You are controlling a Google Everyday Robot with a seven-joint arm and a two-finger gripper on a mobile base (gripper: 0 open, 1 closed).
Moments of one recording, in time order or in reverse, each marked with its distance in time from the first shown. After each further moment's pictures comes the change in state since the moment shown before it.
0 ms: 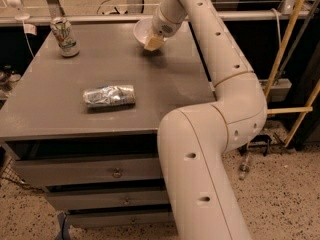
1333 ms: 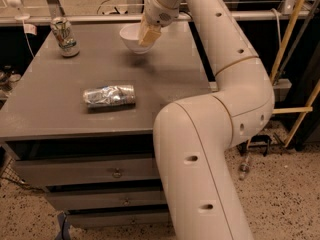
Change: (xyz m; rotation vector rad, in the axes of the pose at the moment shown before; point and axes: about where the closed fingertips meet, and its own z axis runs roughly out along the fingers) arm -0.041 0.036 -0.045 -0.100 0.011 -0.232
